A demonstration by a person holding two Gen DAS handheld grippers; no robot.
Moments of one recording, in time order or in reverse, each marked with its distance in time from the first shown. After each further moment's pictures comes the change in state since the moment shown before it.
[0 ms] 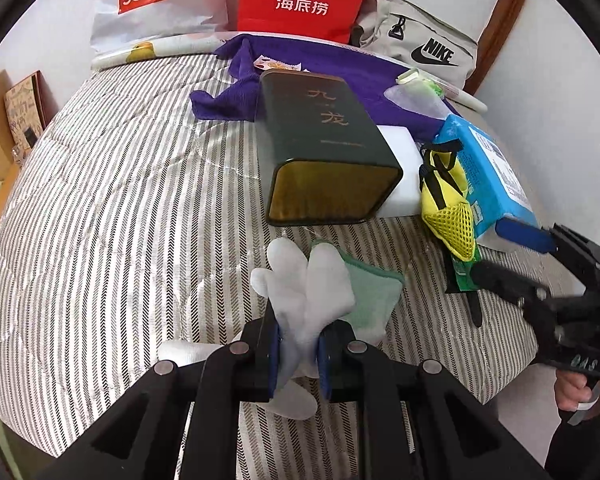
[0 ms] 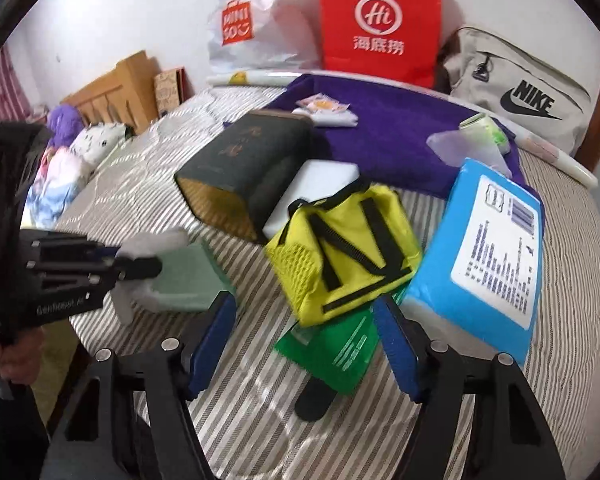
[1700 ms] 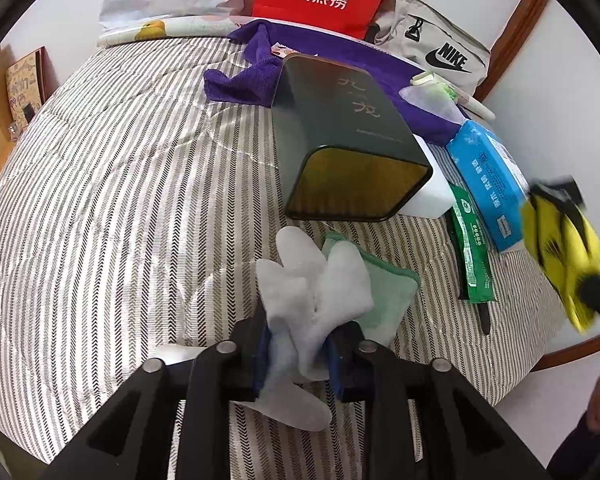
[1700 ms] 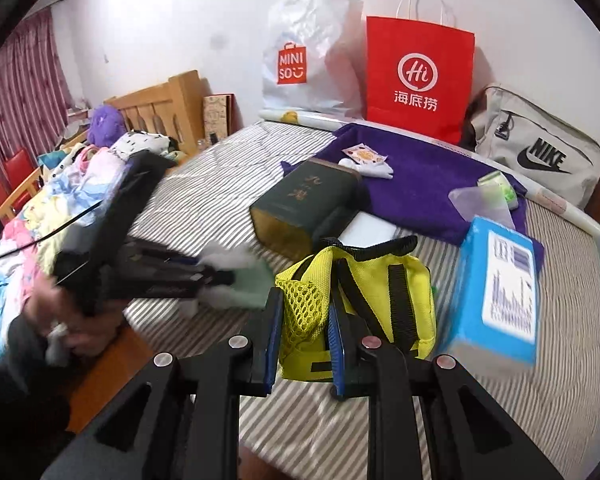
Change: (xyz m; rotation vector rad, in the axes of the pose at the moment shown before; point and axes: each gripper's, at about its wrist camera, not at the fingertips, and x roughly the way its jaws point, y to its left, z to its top) left arm 0.015 0.016 -0.003 -0.053 0.017 -0.031; right arm -0.070 0.022 -0.012 -0.099 -0.134 0.086
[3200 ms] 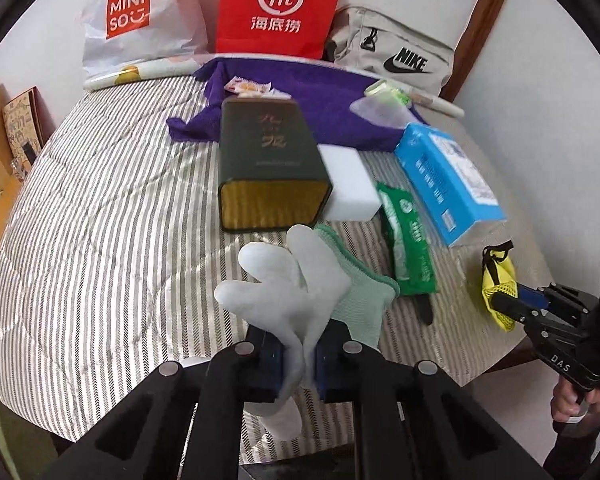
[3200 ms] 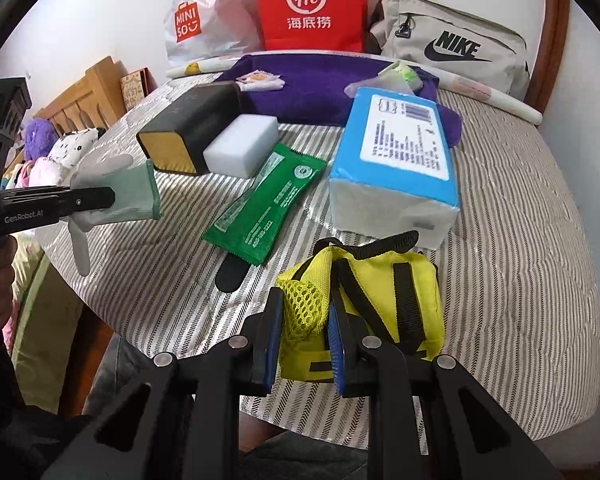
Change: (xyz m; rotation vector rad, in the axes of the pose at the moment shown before) left arm -0.048 -0.053 -0.001 0.076 -0.059 0.011; right arm 0.007 -0.071 -0.071 0.218 0.158 -0.171
